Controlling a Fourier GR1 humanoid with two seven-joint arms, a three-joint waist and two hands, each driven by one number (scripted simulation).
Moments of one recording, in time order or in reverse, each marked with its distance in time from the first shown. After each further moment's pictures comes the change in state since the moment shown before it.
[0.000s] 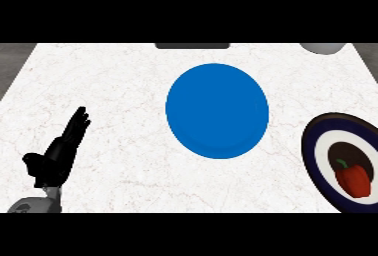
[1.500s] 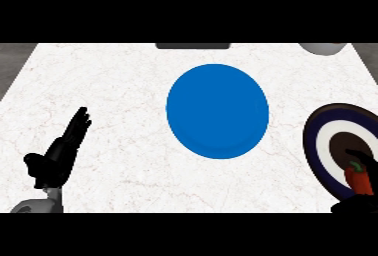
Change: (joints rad) left arm 0.014 -0.071 0.079 -0.042 -0.091 -0.066 0.041; right arm -0.284 0.236 -0.079 0.439 0.261 0.330 -0.006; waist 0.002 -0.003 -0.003
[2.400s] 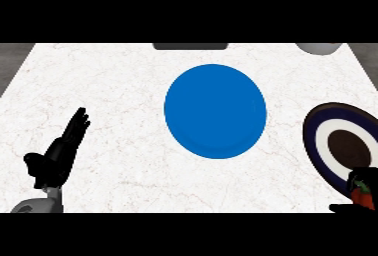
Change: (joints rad) left arm -0.005 -0.021 0.039 0.023 -0.028 -0.024 -0.008; right arm 0.110 0.077 -0.032 -0.127 0.158 -0.115 -0.153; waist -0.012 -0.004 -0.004
